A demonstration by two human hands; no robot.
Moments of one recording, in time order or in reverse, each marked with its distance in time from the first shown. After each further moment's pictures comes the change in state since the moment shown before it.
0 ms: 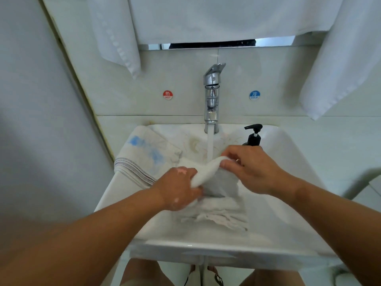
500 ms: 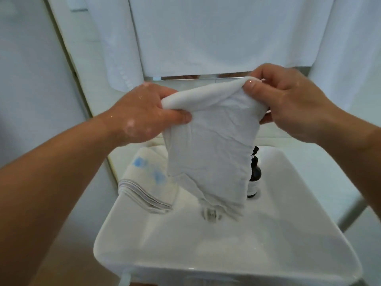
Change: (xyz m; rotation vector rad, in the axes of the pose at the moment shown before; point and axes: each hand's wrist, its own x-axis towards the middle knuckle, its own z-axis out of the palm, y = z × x) left_hand -0.033 0.055 -0.199 -0.218 0.440 0.111; right_hand 0.019 -0.093 -0.145 0.381 0.322 -0.091
